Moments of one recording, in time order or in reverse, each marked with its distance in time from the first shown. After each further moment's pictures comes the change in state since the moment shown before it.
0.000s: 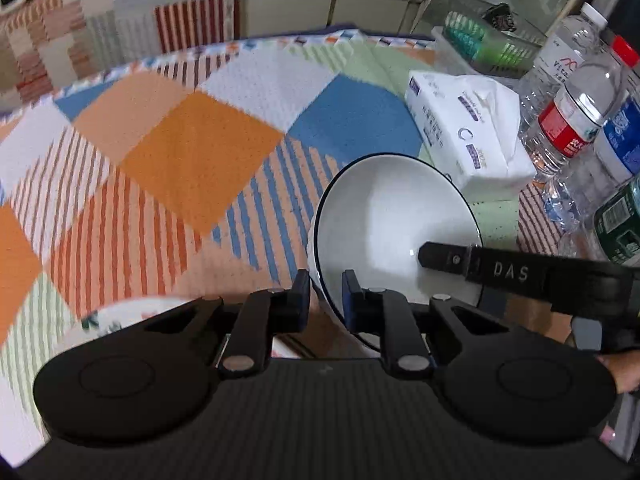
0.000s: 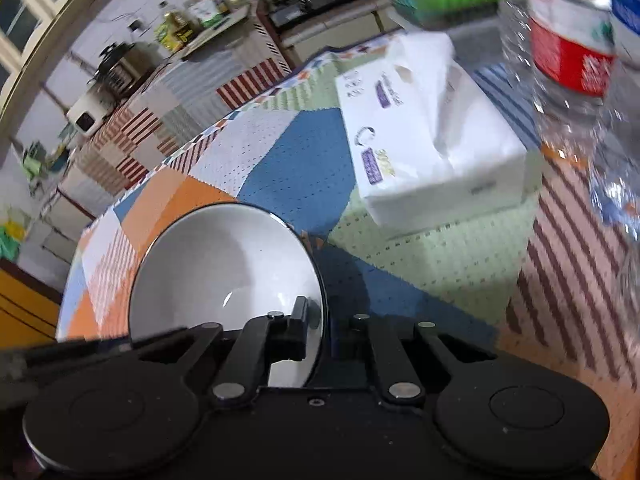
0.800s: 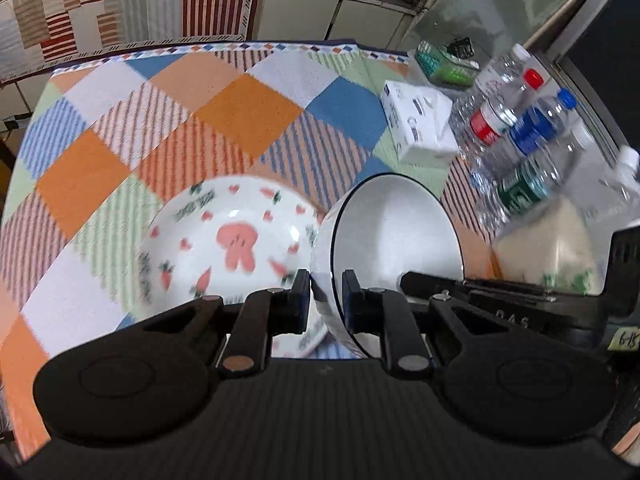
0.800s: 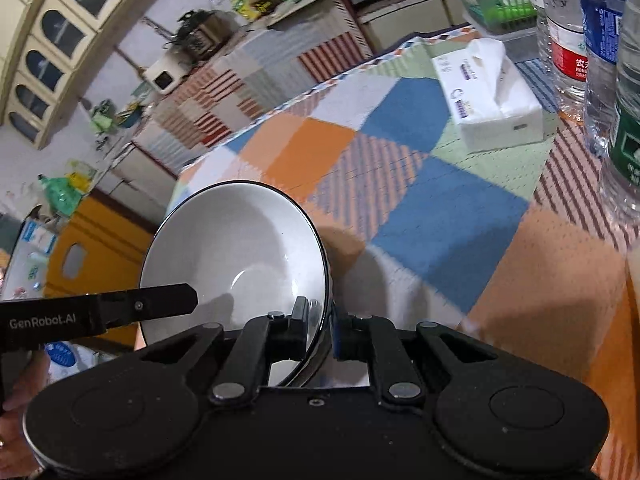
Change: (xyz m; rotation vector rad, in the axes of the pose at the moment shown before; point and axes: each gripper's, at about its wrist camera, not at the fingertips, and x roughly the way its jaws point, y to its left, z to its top) left arm -0.177 0.030 -0.070 -0.073 0.020 -0.073; right arm -0.130 0.062 -0.079 -0.105 0.092 0.179
